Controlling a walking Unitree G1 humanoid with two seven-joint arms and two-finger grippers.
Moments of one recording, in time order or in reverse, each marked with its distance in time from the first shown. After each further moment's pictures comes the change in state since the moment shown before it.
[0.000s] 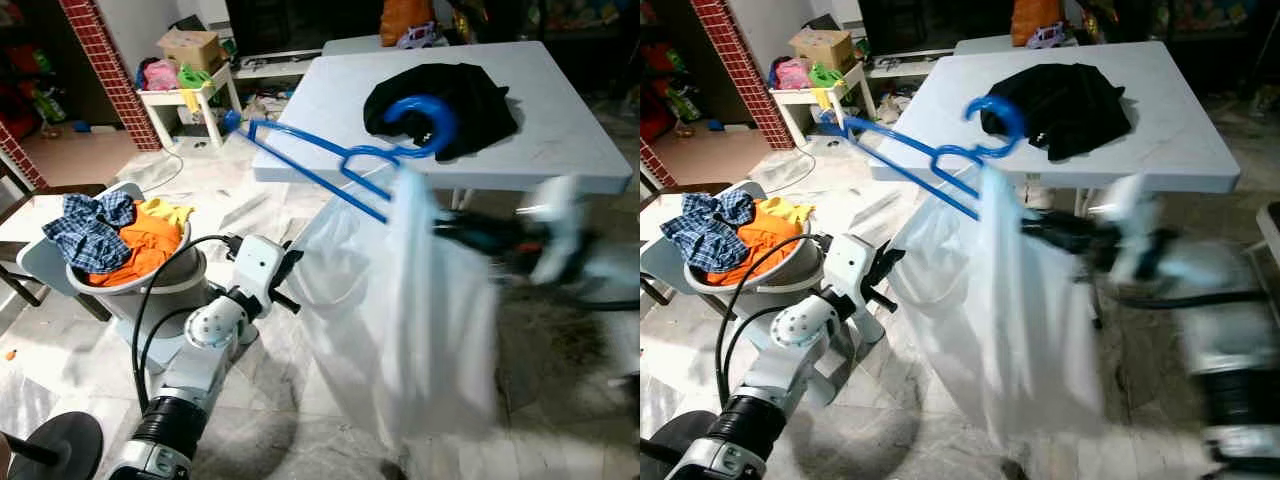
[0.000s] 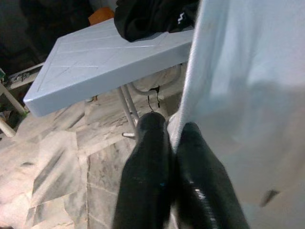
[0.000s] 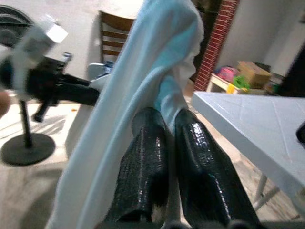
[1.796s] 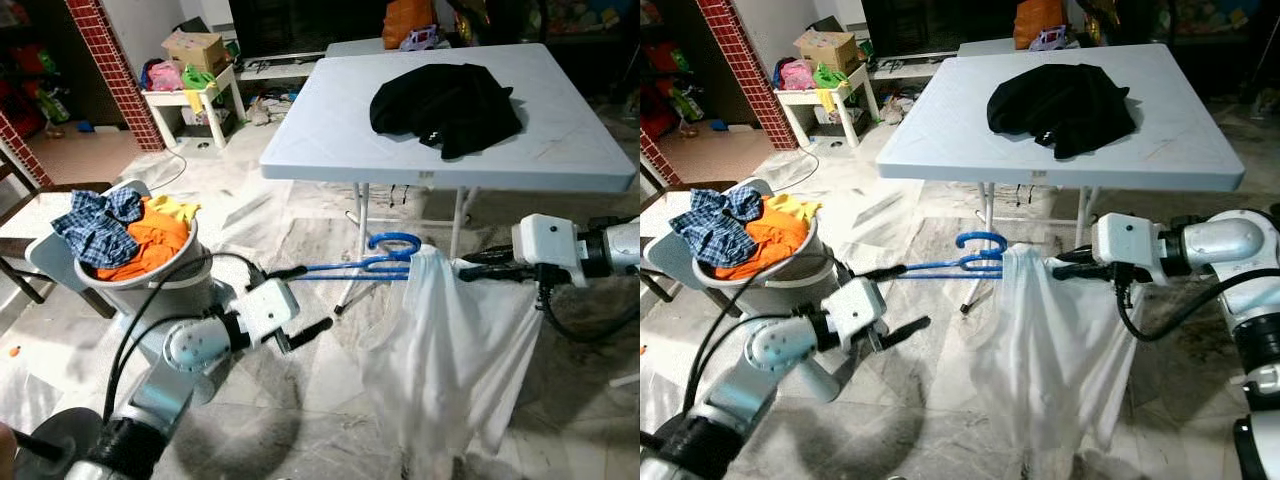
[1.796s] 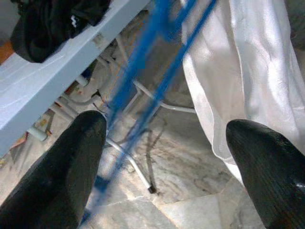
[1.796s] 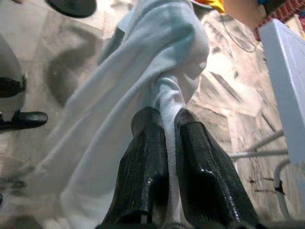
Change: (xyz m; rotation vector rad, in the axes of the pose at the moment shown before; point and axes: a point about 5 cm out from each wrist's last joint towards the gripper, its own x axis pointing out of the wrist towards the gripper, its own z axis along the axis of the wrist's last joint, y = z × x) left arm -0.031 -0.008 0.004 0.339 0.008 -0.443; right arm -0.033 -0.032 -0.010 -0.373 0.457 0.409
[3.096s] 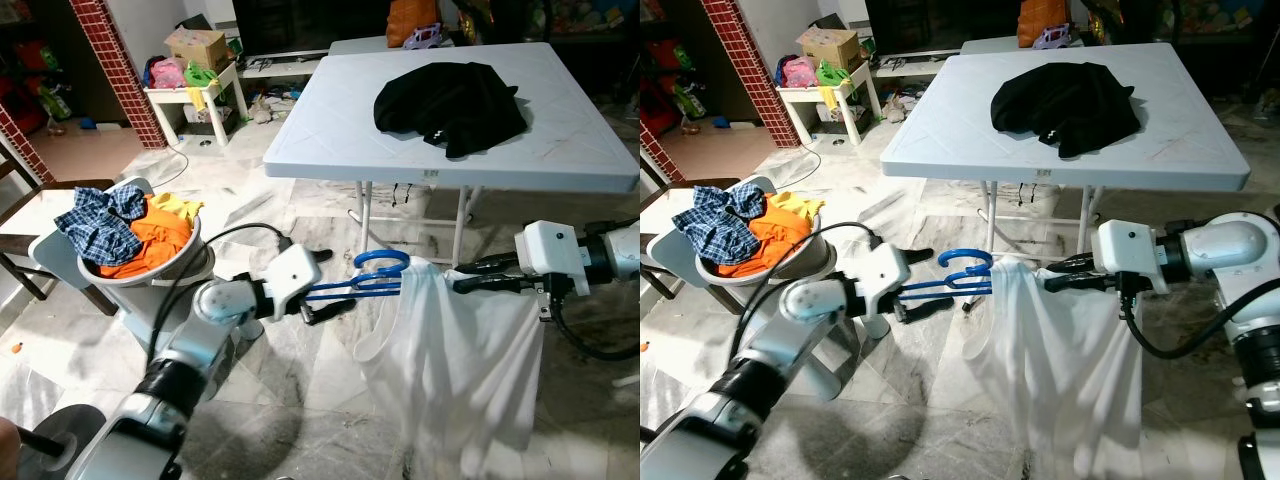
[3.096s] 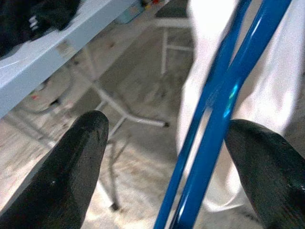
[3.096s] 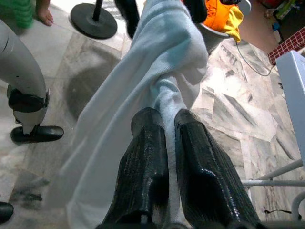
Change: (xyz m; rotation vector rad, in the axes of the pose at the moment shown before) left arm 0.048 0.015 0.011 -0.135 -0.039 -0.177; right arm 0.003 0.008 0.014 -0.018 -0.094 0.052
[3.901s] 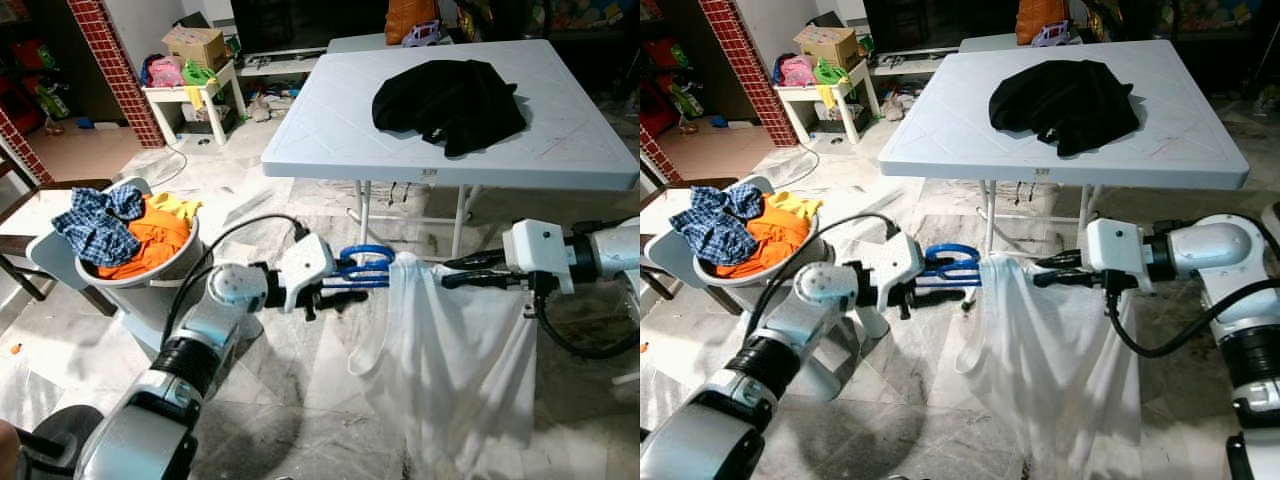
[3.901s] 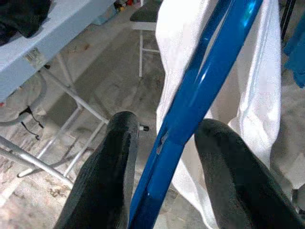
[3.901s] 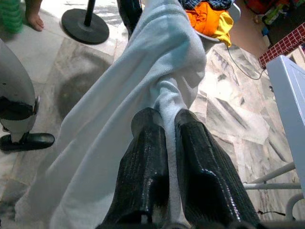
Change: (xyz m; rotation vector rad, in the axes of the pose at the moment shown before) left arm 0.009 0.007 0.008 -0.020 0.001 -0.095; right arm 0.009 -0.002 0.003 -0.012 -0.019 -0.034
